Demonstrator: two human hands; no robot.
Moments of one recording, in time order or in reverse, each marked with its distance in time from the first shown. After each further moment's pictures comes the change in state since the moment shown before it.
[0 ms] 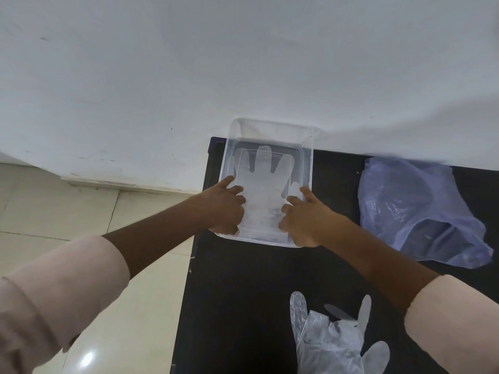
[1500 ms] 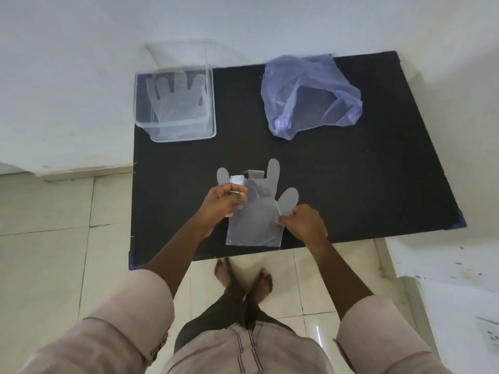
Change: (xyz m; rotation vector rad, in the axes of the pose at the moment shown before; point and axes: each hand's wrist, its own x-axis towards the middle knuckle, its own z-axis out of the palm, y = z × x) left_hand -0.034 0.347 0.025 -1.842 0.403 -0.423; right_hand -0.216 -0.169 0.271 1.513 0.212 0.940
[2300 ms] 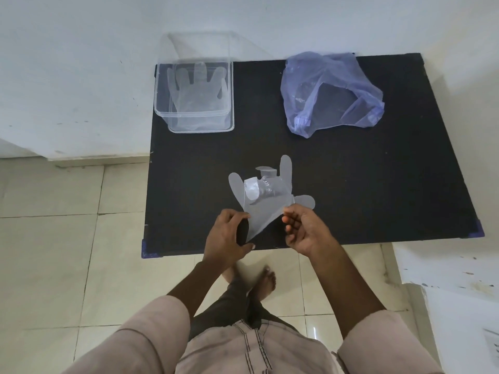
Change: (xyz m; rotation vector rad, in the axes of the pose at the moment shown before) left_hand -0.031 -0.100 0.009 0.667 0.197 0.321; right_hand -0.032 -0.025 0.014 1.072 -0.282 0.365
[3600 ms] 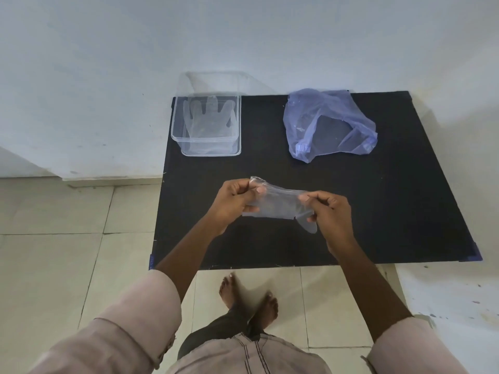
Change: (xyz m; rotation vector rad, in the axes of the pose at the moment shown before) left_hand 0.054 0.079 -0.104 -0.820 -0.067 -0.017; right_hand -0.040 -0.050 -0.010 -0.460 0.084 -0.953
